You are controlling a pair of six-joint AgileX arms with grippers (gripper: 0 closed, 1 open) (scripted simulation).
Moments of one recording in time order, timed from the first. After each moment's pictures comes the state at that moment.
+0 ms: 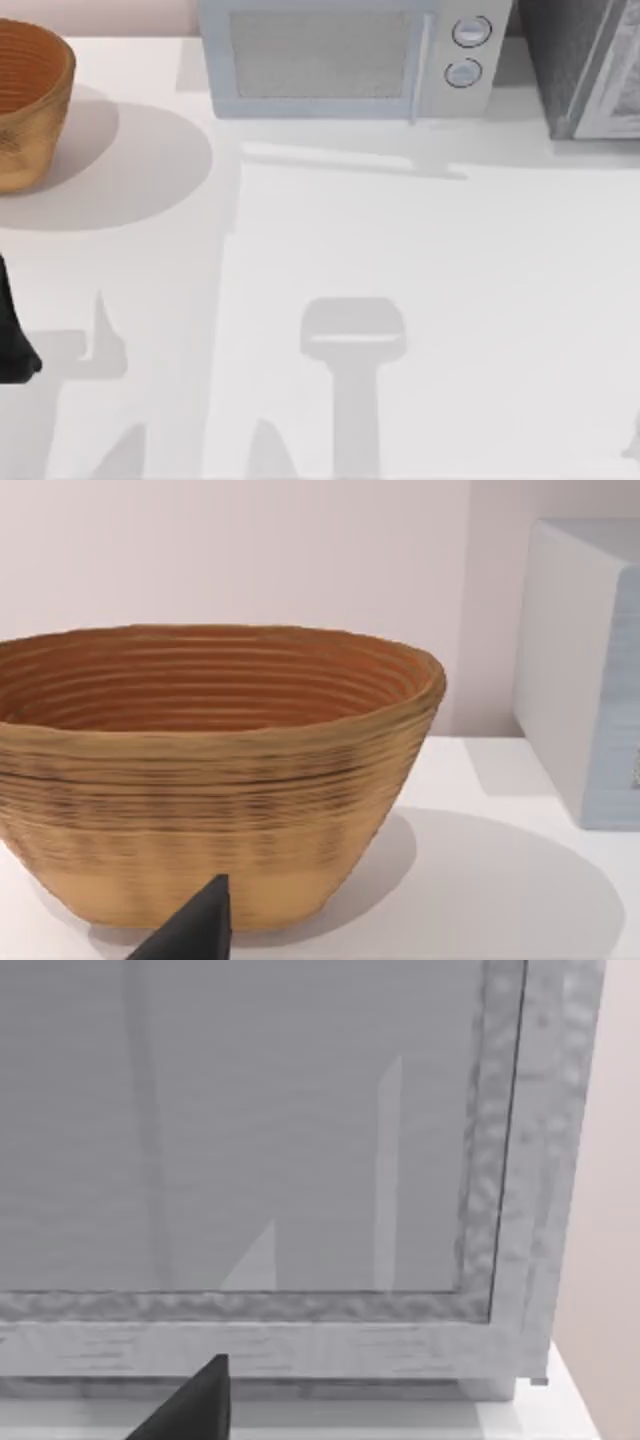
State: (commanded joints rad) left arm 0.00 0.00 0.00 0.00 0.00 0.00; right arm -0.95 1.43 0.34 1.11 -0.93 0.02
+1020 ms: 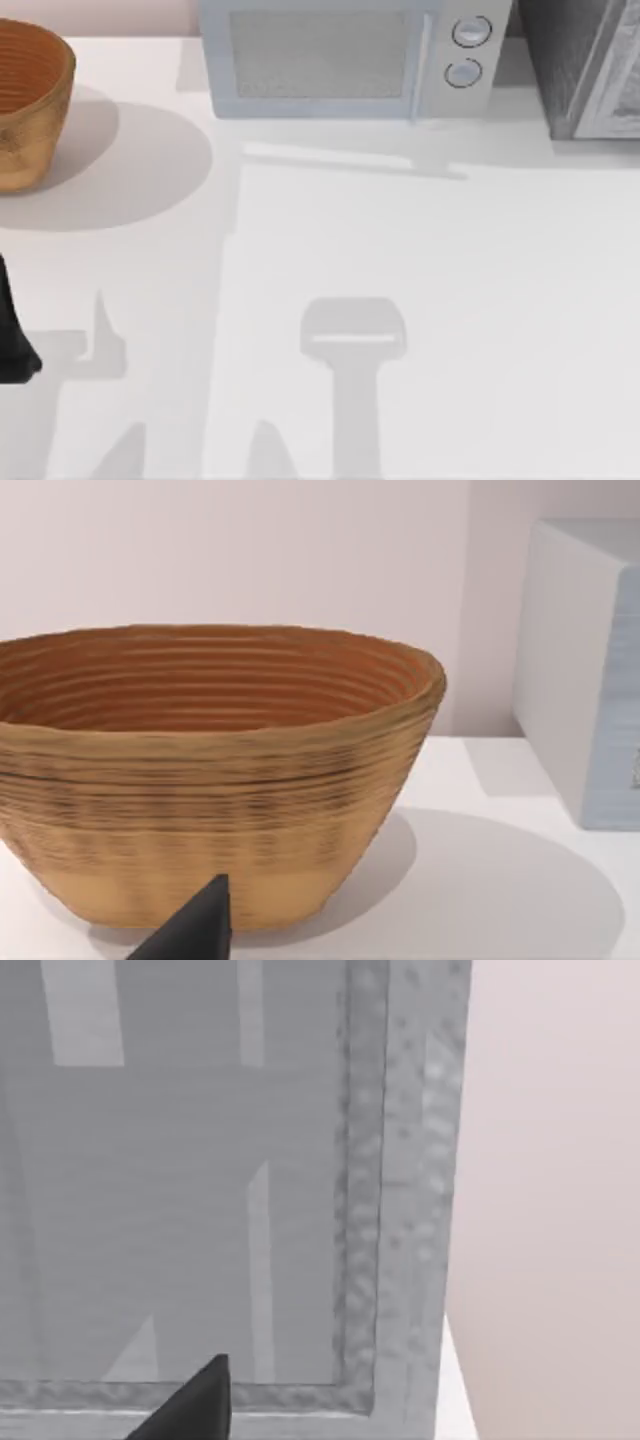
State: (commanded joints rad) left arm 0.00 0.00 0.00 0.00 0.00 0.00; right arm -1.03 1.51 0.62 0.91 -1.02 0.02
